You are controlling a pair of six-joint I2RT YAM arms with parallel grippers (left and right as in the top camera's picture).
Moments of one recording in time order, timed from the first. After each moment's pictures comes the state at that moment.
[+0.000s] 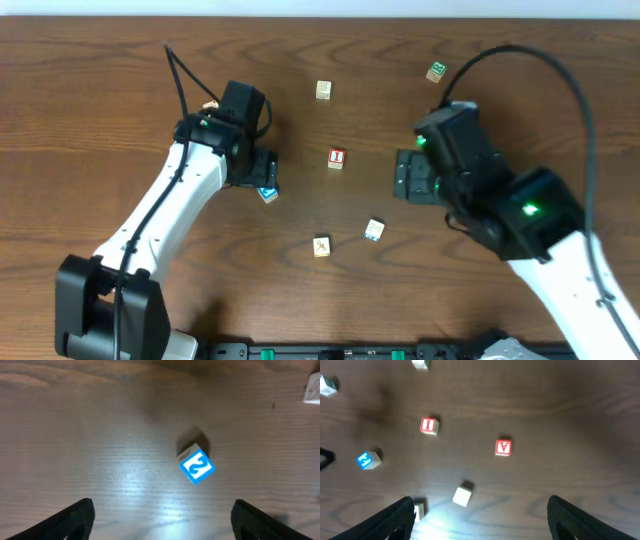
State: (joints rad) left arm -0.32 1.63 1.24 -0.95 -0.05 -0.25; right arm 0.54 1.27 1.49 -1.24 0.27 0.53
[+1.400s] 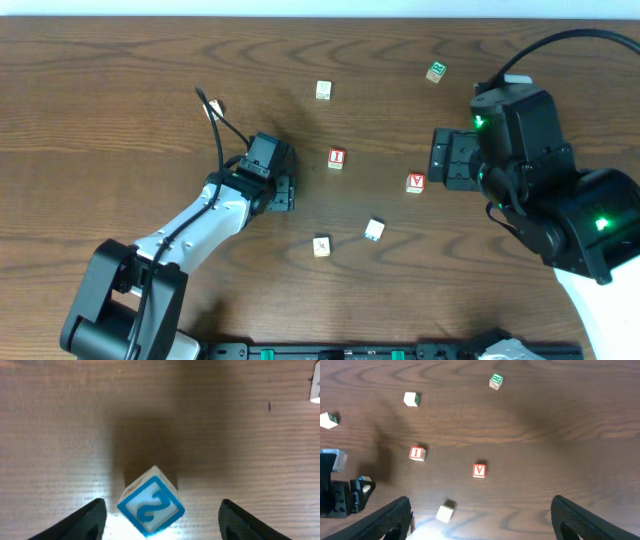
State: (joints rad) left arm -0.44 1.64 0.88 -0.42 -0.06 -0.37; right arm 0.45 1.27 1.68 -1.32 0.32 0.42
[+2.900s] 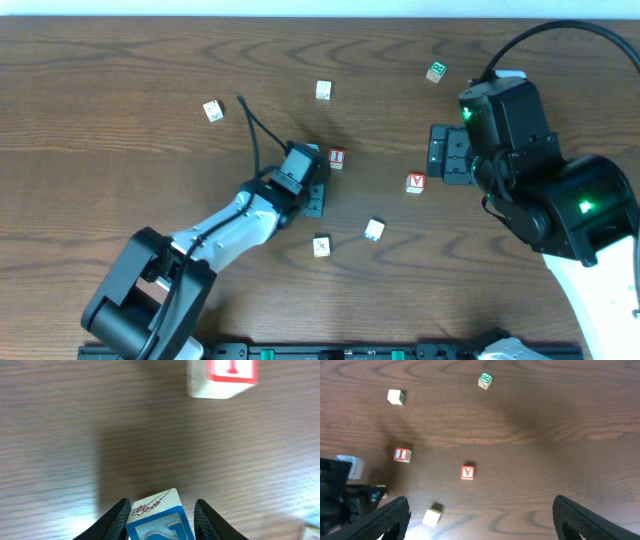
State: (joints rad) left arm -0.62 1.71 0.88 -0.24 -0.01 -0.46; right arm 0.45 1.30 1.68 -1.32 0.37 0.40
